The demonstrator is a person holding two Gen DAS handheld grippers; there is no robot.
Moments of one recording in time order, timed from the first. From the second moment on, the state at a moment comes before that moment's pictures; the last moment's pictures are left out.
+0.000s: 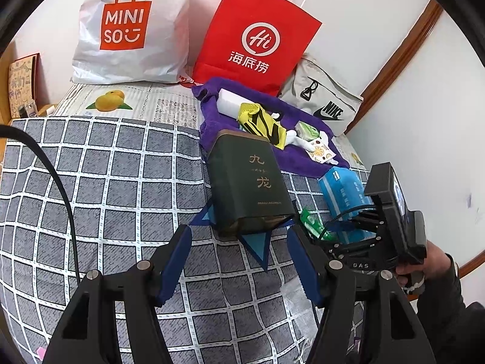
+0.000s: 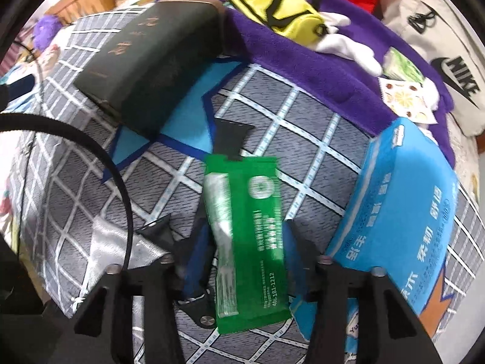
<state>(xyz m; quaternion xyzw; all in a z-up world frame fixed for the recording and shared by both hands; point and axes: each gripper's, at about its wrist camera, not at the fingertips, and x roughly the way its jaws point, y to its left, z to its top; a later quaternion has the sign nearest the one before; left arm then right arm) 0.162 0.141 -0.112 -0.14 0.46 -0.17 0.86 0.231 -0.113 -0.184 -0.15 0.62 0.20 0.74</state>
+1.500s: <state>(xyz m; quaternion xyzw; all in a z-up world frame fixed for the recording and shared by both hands) 0.157 0.086 -0.132 -0.07 0.50 -0.20 0.84 0.187 -0.150 -0.126 -0.07 0.56 0.25 0.79</state>
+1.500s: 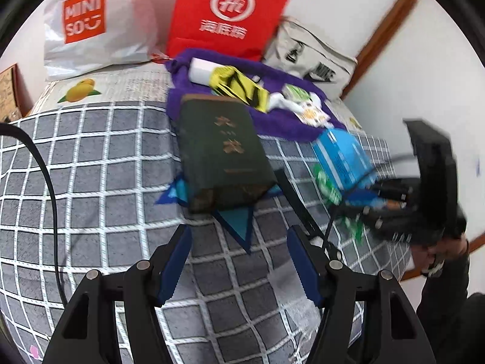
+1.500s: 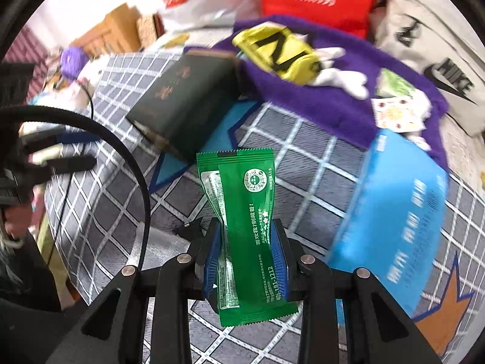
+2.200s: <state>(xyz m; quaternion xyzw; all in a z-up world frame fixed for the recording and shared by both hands) 0.107 -0.018 -0.188 0.04 0.54 -0.21 0.81 0.135 -0.213 -0.084 0.02 0.47 0.23 0.85</state>
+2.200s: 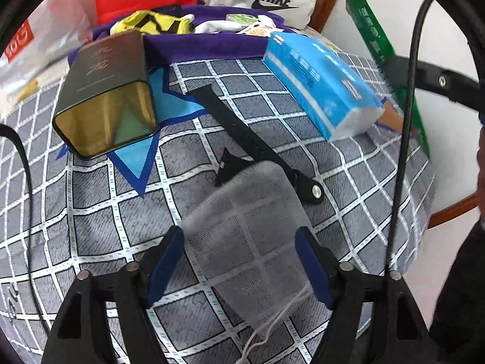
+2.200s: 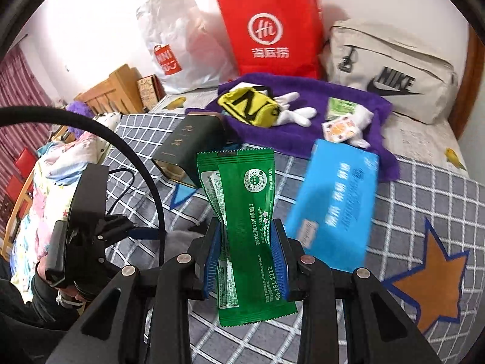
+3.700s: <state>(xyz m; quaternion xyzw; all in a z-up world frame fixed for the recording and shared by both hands) 0.130 -0.004 -0.130 0.01 0.49 -0.19 0.85 0.123 -0.251 -0.092 0.07 0.45 0.26 0.85</state>
